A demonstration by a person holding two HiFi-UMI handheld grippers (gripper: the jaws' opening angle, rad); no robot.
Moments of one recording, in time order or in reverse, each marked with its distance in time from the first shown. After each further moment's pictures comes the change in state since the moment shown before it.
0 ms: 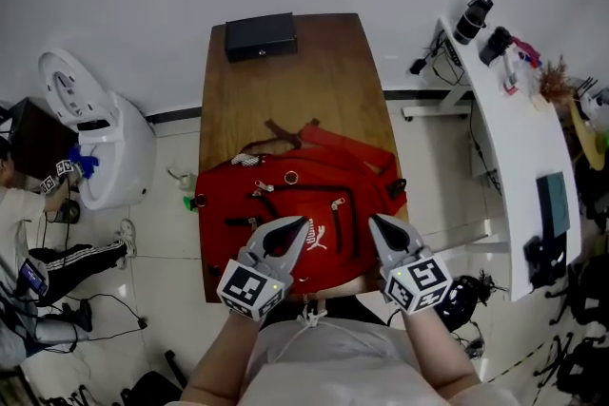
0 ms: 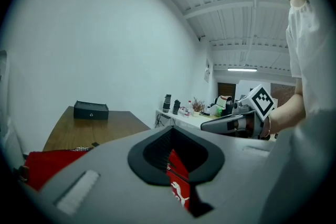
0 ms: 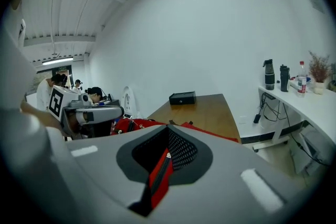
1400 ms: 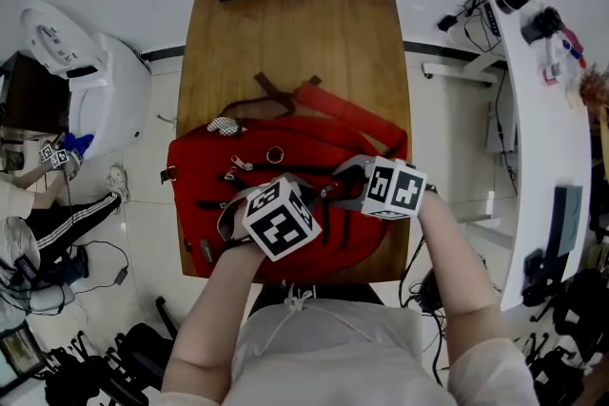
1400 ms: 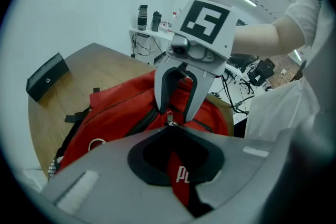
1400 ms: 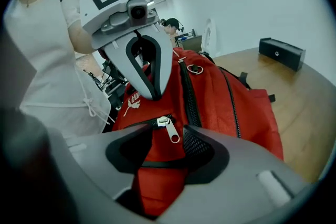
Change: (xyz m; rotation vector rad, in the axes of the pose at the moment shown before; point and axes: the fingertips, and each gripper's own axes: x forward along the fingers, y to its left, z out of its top) left arm 0.086 0.016 -0.124 0.133 0.997 -0.218; right arm 0.110 -0.005 -0.113 -0.528 0.707 0.926
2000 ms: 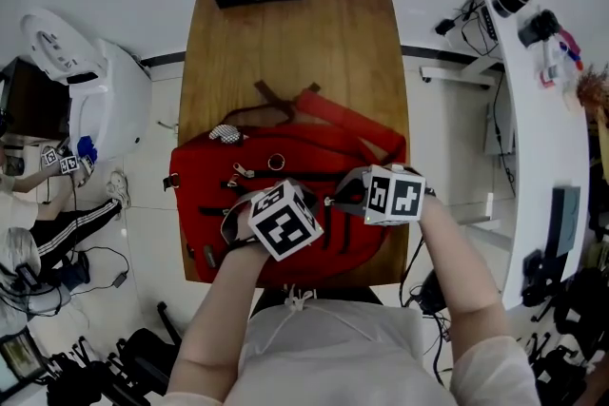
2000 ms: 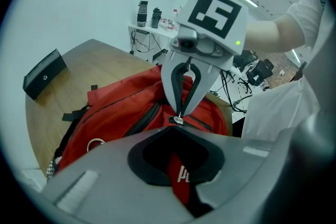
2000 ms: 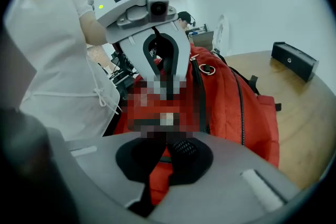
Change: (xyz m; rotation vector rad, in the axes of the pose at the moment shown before) left arm 0.003 0.002 -0.002 -0.007 0.025 -0.027; right arm -0.004 0.014 0.000 -0.089 0.083 0.059
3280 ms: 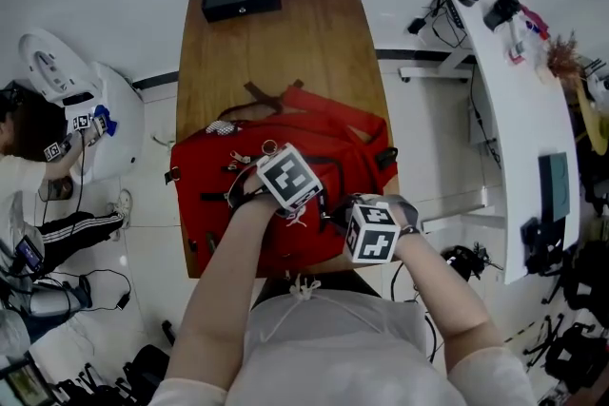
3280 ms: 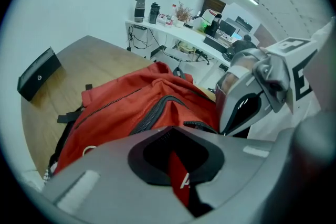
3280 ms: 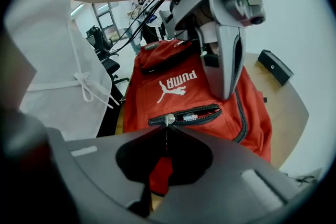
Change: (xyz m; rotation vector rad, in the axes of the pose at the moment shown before) left arm 0.014 0.009 0.005 0.015 0.040 0.002; right arm 0.021 0.076 -0.012 0.015 0.201 -0.309
